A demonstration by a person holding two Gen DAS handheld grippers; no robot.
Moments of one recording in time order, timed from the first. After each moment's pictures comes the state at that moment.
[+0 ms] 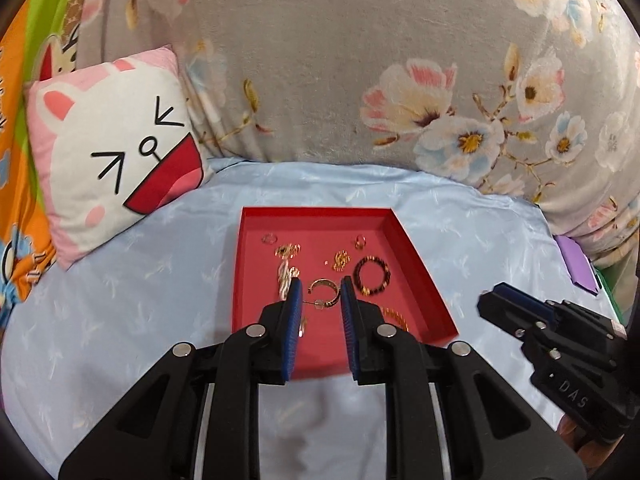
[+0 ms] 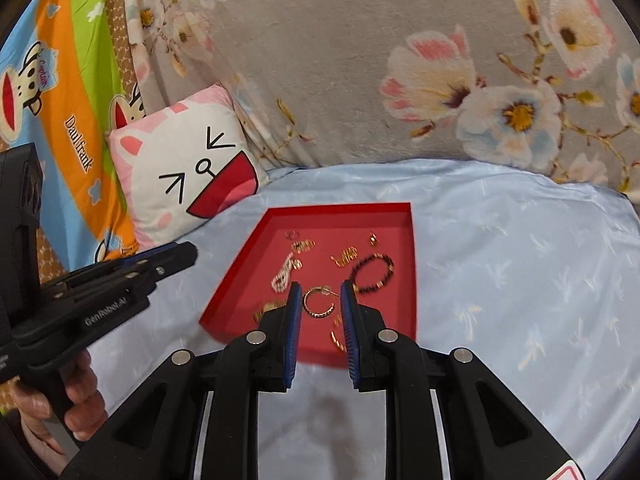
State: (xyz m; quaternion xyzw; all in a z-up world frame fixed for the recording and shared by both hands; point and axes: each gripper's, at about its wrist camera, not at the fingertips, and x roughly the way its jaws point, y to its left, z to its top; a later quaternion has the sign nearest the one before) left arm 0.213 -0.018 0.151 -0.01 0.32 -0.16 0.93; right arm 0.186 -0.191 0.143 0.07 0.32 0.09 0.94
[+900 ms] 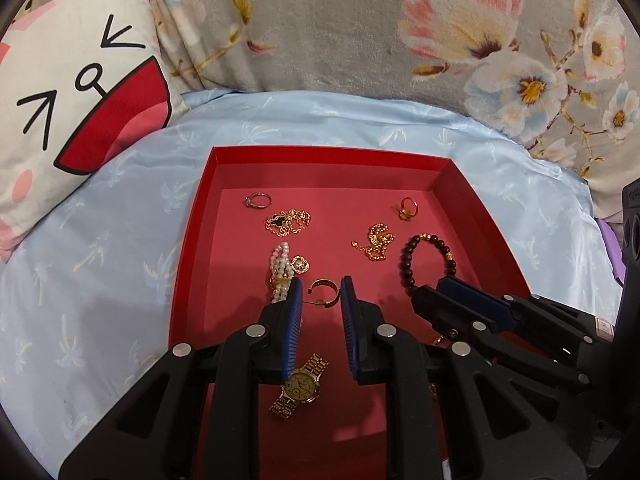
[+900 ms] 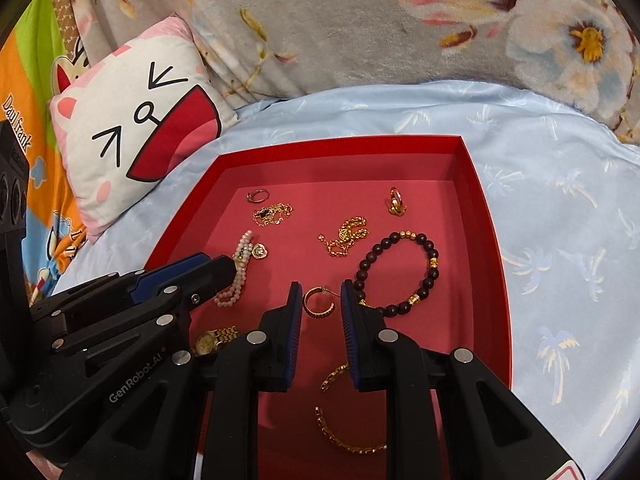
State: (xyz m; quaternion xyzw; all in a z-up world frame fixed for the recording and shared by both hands) left arm 0.322 -0.042 0.049 -0.01 0.40 -0.16 0.90; right arm 0.311 -0.172 0.041 0.08 0.41 0.09 0.90
